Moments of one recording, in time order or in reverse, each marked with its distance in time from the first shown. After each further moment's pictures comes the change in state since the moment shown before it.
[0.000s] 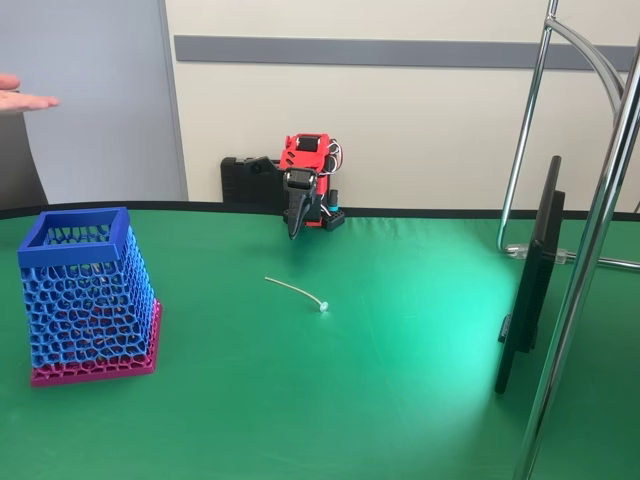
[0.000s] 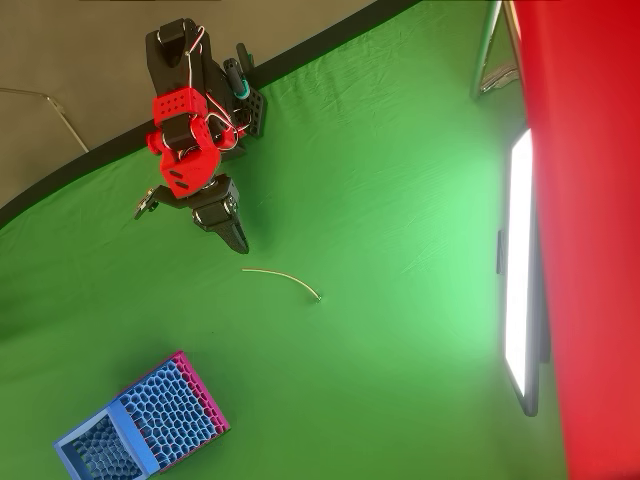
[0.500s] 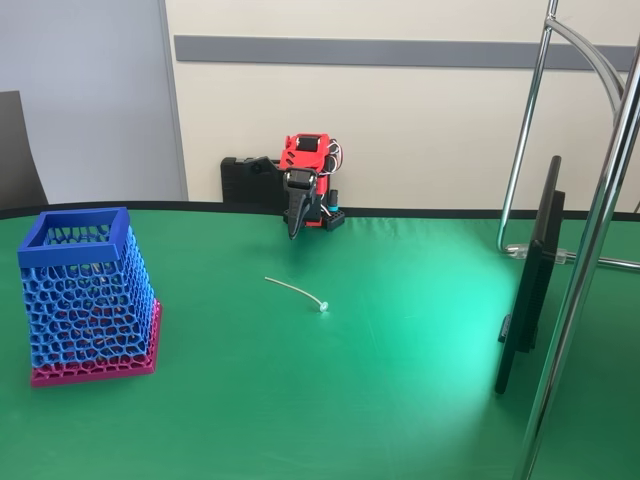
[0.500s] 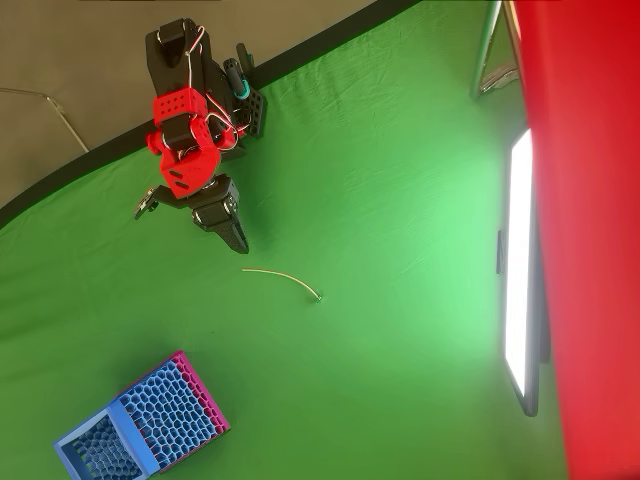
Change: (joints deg) arm 0.0 0.0 0.0 0.0 0.0
